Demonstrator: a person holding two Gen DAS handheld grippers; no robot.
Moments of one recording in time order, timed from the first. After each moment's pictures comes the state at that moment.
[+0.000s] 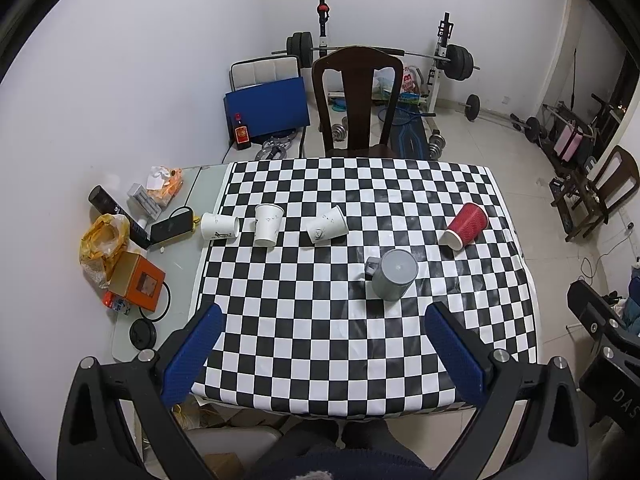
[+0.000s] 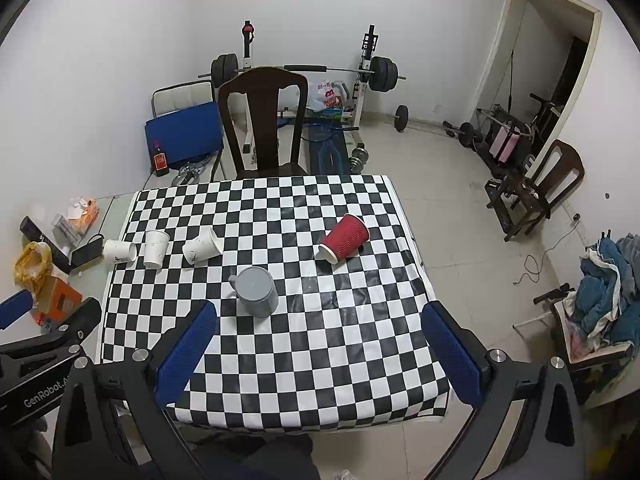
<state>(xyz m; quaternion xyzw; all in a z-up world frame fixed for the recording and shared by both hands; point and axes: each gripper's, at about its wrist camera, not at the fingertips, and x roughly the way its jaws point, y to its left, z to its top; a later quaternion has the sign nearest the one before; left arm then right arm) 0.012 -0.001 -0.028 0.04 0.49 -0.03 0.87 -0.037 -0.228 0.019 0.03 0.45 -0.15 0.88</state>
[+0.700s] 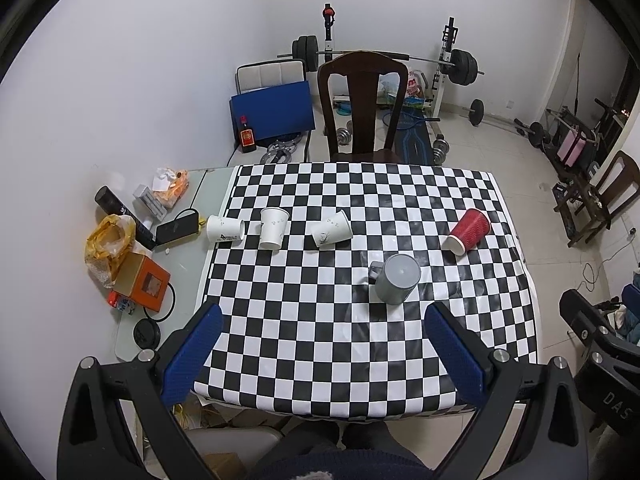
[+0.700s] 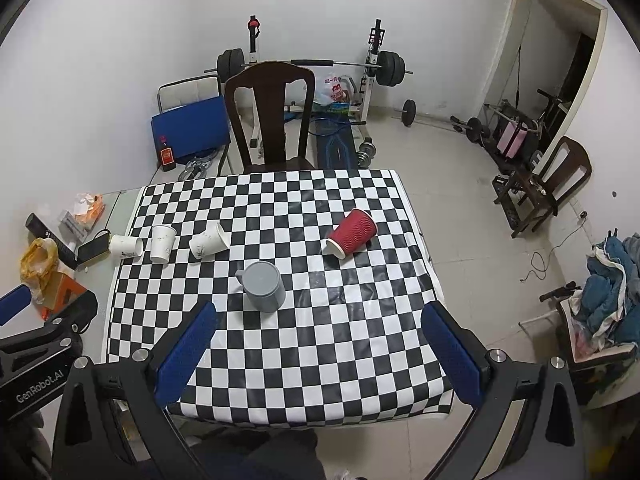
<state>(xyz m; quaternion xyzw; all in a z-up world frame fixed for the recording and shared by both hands) 0.013 0.002 -0.029 0.04 0.48 -0.03 0.87 -0.041 -0.221 0.012 0.04 0.45 -0.14 0.88</state>
